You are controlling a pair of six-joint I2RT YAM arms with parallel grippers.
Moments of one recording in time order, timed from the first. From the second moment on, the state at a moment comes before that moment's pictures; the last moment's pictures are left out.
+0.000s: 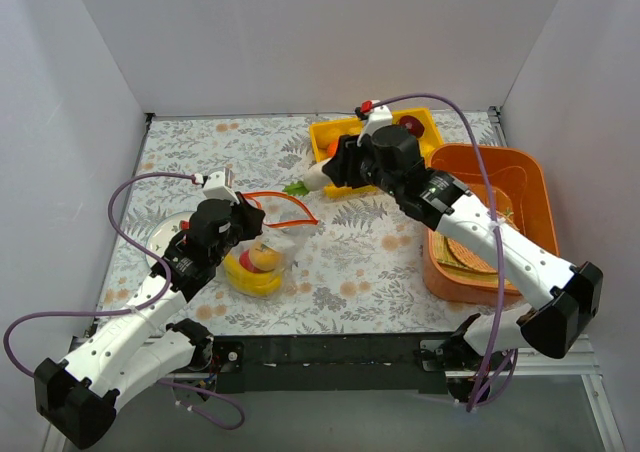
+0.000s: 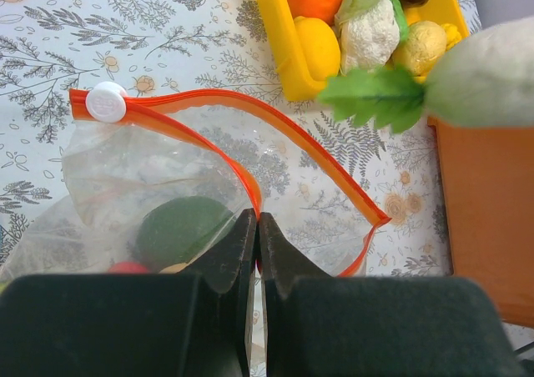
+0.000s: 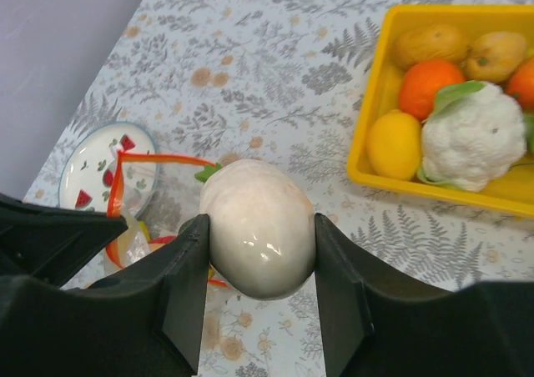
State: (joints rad) left arm -0.56 0.82 0.68 -0.24 -0.22 -0.60; right arm 0.80 1.37 1.35 -0.34 0.10 0.40
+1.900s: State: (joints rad) left arm -0.56 0.82 0.68 -0.20 -0.16 -0.56; right arm 0.52 2.23 1.94 -0.27 0.74 -0.10
